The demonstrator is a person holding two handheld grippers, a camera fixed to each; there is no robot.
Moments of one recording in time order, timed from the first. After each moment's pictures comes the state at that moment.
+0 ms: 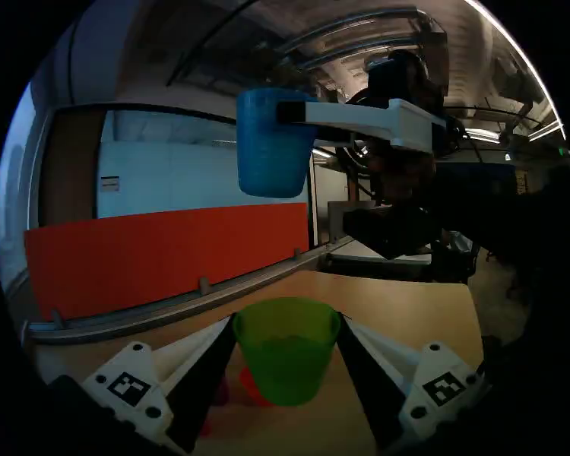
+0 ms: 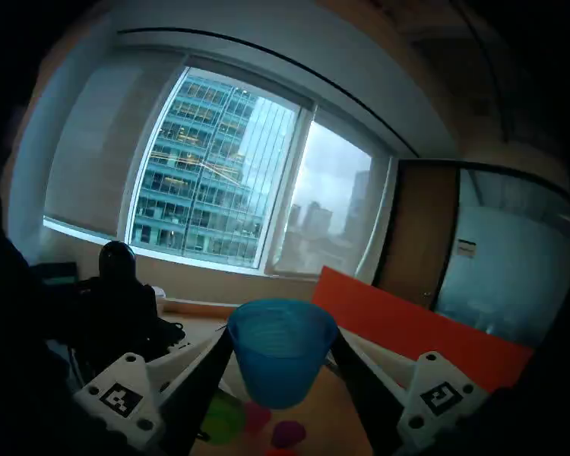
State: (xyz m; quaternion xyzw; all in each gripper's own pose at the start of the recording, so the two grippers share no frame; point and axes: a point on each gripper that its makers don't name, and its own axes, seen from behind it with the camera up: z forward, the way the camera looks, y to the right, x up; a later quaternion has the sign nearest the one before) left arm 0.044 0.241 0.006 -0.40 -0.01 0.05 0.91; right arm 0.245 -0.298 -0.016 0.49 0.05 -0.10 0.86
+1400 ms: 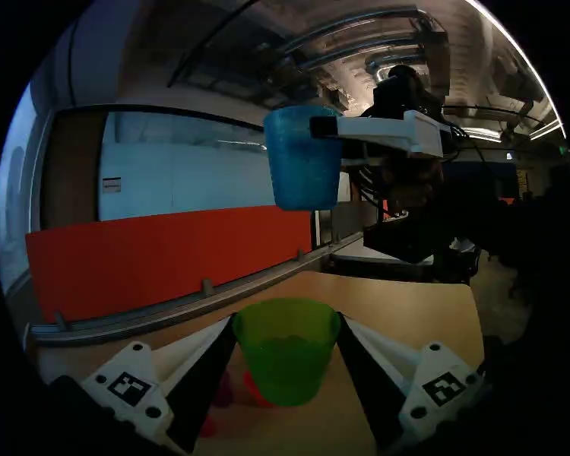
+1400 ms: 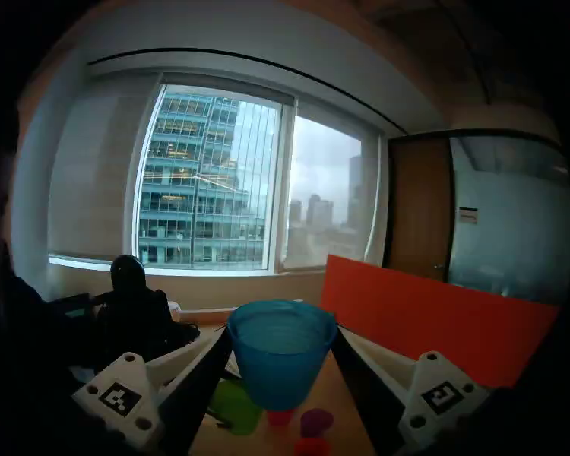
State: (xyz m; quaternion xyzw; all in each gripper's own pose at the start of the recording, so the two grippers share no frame) left arm 0.049 0.237 0.005 -0.40 -0.01 0.05 0.92; right arm 0.235 -0.278 -0.023 0.50 0.01 -0.04 0.86
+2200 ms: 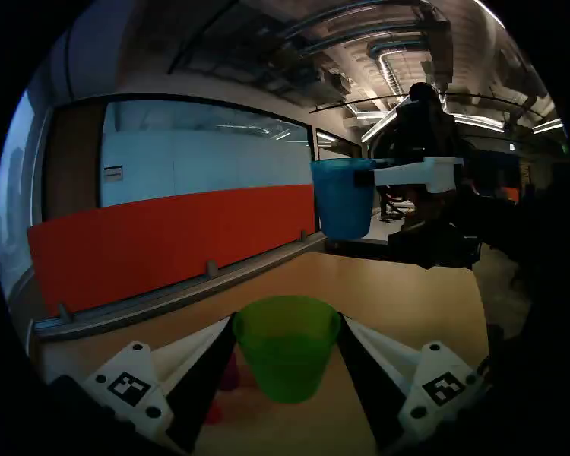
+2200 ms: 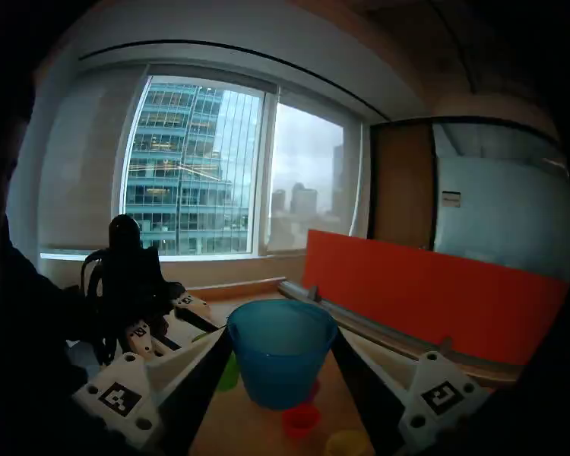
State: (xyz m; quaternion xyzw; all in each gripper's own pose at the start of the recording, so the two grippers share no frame) left arm 0.023 0.216 0.007 -0.39 -0.05 0.07 0.92; right arm 0.166 -0.222 -0.018 0.47 -0.02 -0.04 0.88
